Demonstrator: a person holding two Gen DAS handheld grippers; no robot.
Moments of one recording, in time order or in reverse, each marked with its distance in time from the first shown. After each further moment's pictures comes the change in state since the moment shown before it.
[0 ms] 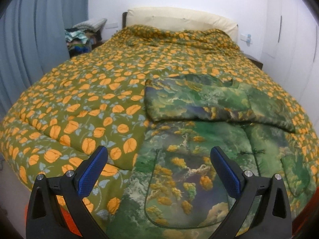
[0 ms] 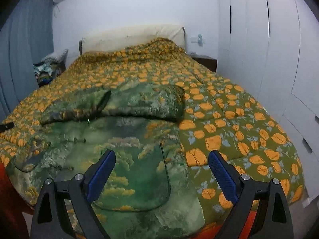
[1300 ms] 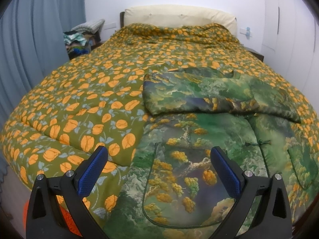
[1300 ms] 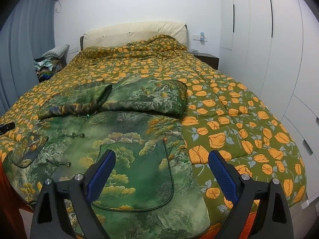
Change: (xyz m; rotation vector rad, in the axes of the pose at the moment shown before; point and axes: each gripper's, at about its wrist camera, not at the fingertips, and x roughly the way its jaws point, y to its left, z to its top) left arm 0.007 -0.010 -0.012 0.044 0.010 0.018; right arm 0.012 0.011 -0.007 -0.034 0.032 -0.004
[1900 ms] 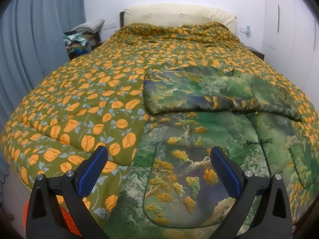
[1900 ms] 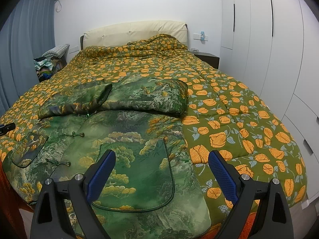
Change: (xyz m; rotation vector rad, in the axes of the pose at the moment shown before) left arm 0.003 0.001 -0.003 0.003 -0.002 0.004; right arm 0.001 0.000 0.000 0.000 0.001 0.000
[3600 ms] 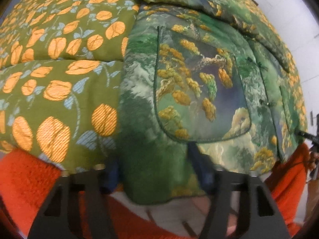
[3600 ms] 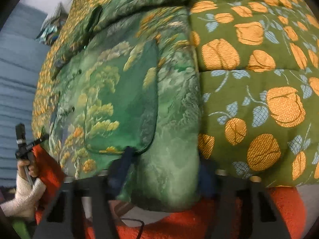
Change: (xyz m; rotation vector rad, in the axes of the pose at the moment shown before) left arm 0.028 0.062 -0.063 -0.007 0.670 -0.245; right arm 0.095 -0.049 -0.029 0.149 0.794 0.389
